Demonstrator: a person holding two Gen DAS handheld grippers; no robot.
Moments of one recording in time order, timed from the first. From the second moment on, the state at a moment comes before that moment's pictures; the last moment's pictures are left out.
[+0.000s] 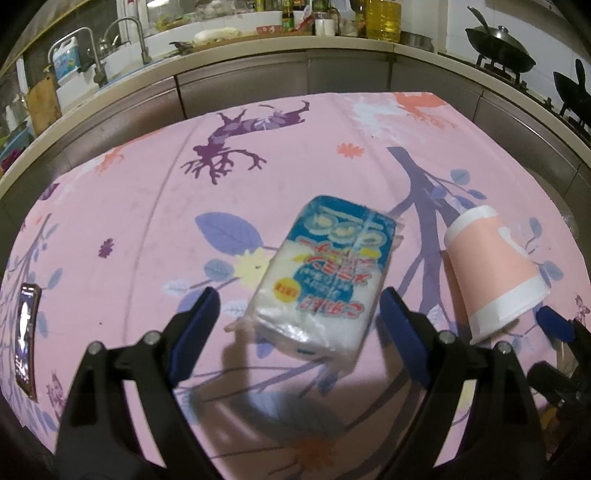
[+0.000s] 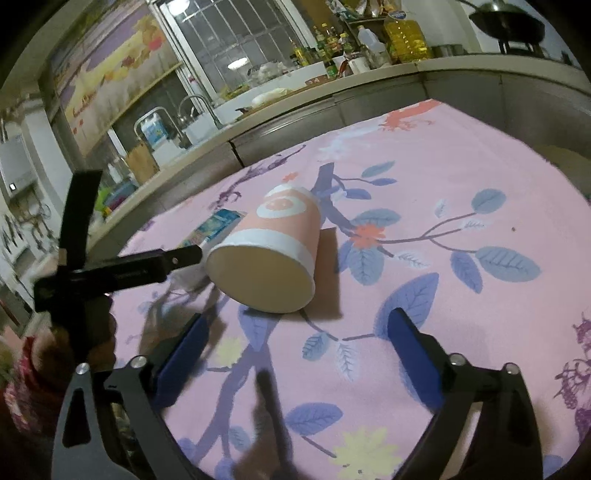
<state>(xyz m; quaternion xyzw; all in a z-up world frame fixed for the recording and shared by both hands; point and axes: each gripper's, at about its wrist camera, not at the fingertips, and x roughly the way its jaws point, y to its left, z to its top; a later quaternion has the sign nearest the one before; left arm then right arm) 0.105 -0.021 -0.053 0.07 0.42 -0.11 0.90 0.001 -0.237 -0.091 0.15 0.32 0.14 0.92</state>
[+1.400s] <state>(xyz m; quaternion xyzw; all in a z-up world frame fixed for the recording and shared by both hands) 0.106 -0.022 -0.058 0.08 0.41 -0.10 0.90 0.009 -0.240 -0.086 0.16 0.31 0.14 0.93</state>
